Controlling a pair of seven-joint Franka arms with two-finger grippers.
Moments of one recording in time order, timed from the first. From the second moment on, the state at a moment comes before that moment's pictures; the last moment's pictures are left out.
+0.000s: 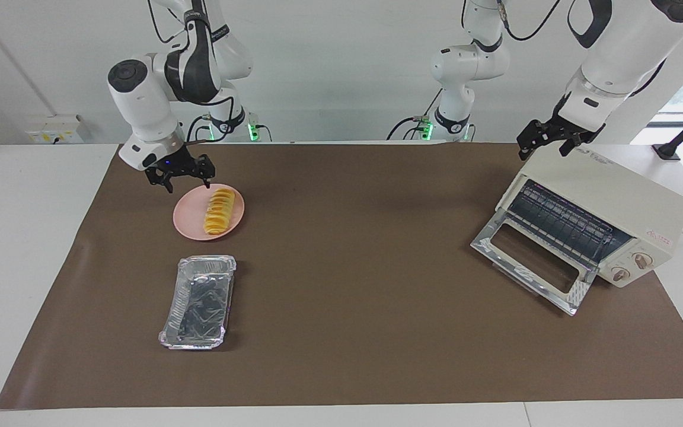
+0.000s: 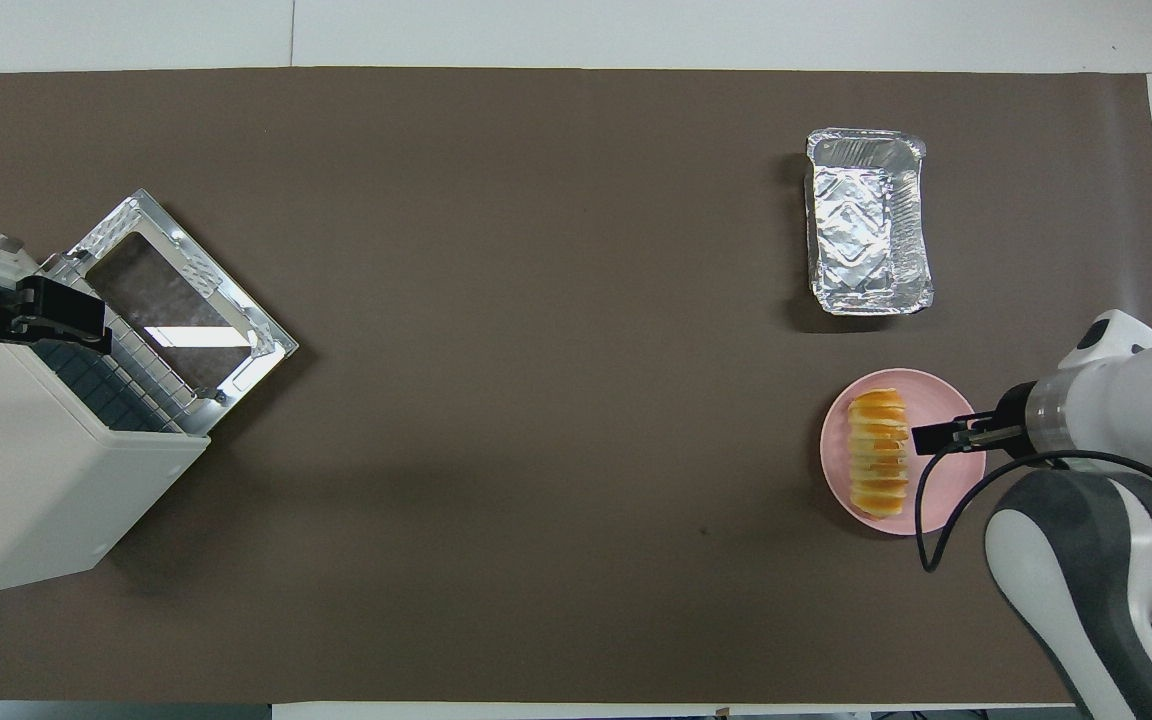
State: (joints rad) left arm 0.05 -0.02 -0.13 -1.60 -0.01 1.46 -0.11; right arm 0.00 -0.23 0.03 -2.38 0.01 2.13 -0.11
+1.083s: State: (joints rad) left arm 0.05 -0.02 -0.13 -1.60 -0.01 1.46 -0.11; right arm 0.07 -0.06 0.03 -2.52 0.02 2.50 -0.02
